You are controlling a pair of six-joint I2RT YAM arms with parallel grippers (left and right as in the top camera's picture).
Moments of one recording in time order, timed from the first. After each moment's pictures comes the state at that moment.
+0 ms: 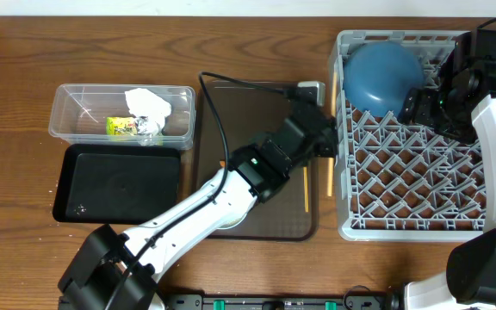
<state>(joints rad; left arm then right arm) -0.84 1.63 1.19 -0.06 -0.03 -0.79 -0.12 1.69 1.61 -1.25 0.00 0.23</state>
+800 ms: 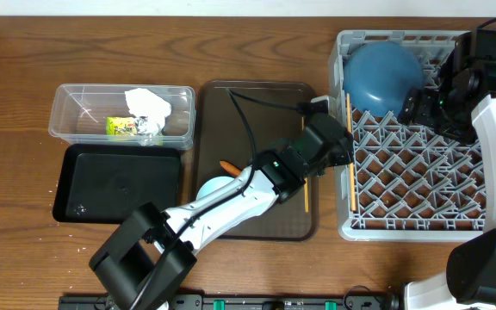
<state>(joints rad) -0.88 1.78 1.19 0.05 0.06 -1.01 -0.12 1.69 1.61 -1.25 0.00 0.23</state>
